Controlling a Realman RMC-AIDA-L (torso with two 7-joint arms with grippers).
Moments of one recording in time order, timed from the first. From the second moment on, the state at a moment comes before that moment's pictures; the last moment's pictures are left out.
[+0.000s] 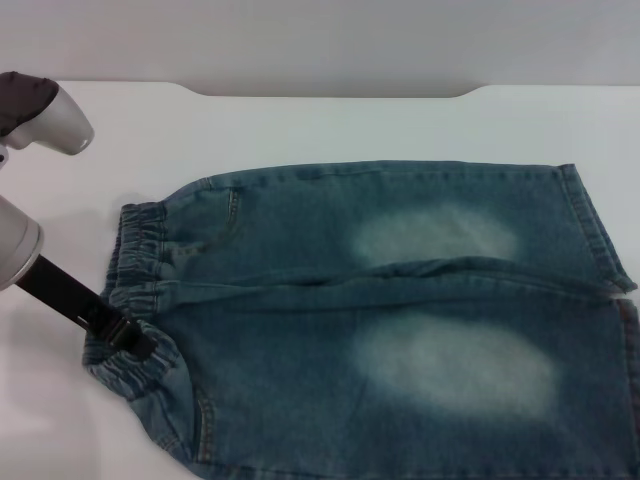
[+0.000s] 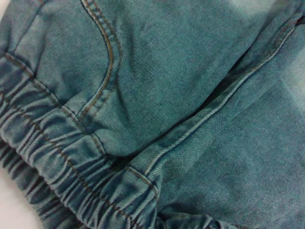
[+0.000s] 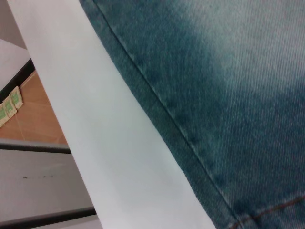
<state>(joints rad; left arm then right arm) -0.68 -2.04 0.97 1.03 2.65 1.77 -2.33 0.62 1.97 -0.78 -0.83 -2.88 -1.92 1.77</state>
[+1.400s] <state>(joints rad) -0.72 -2.02 0.98 0.96 2.65 1.74 -2.32 0.64 1.98 -0.79 -0.84 -2.85 -1.90 1.76</state>
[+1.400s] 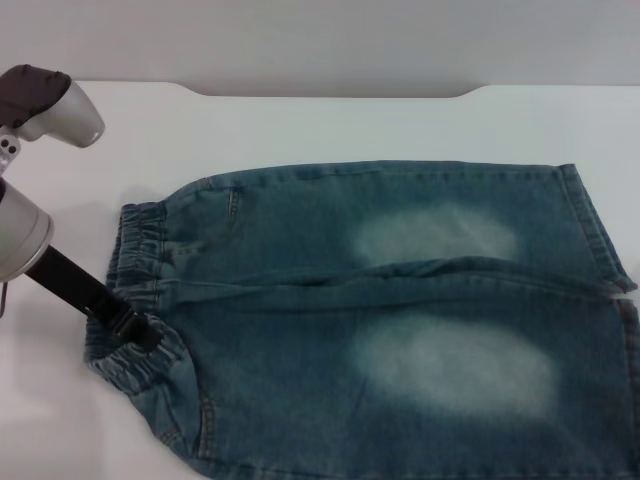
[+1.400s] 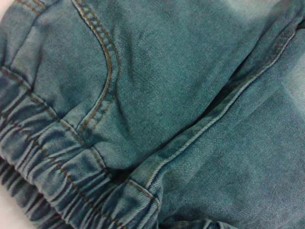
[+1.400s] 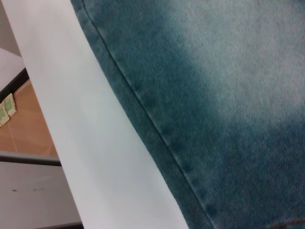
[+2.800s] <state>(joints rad) -0.74 -2.03 0.97 0.95 2.65 1.60 -2.32 0.60 1.99 -0.78 -0.90 -2.75 -1.76 1.73</state>
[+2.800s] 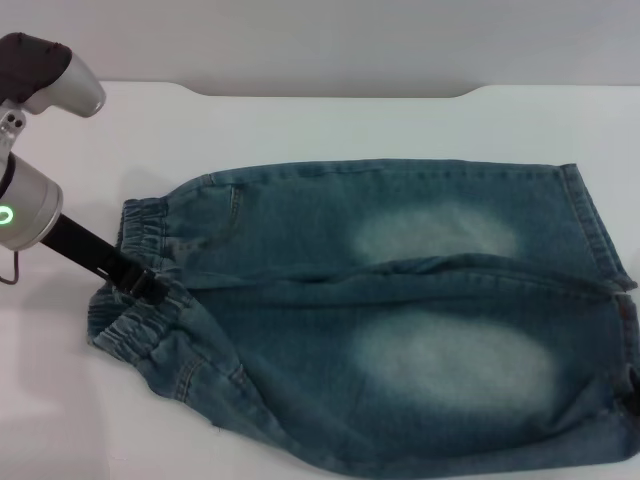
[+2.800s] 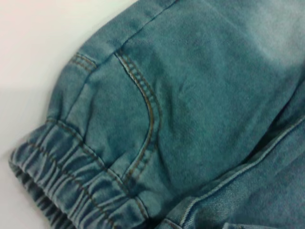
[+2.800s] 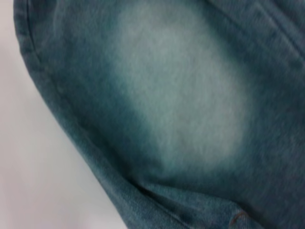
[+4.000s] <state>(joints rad) -0.76 -2.02 0.86 1.04 2.64 1.46 -2.26 0.53 1.91 -0.51 -1.02 -2.31 -1.73 1.62</state>
